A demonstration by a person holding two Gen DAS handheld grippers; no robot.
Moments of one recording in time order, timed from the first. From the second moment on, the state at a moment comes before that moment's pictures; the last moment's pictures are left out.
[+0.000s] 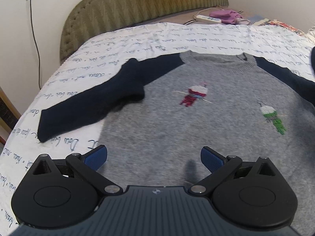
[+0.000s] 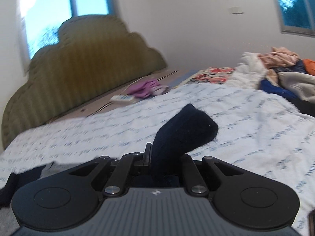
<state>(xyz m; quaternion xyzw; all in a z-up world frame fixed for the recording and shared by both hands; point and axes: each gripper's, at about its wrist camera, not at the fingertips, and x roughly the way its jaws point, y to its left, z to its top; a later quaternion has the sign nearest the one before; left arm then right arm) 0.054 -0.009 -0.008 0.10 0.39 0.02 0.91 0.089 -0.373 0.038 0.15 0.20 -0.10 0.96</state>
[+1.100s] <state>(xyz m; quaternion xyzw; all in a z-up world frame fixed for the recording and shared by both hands) 0.057 0.041 -0.014 0.06 0.41 0.03 0.91 0.163 -0.191 0.020 0.02 0.28 0.03 0.96</state>
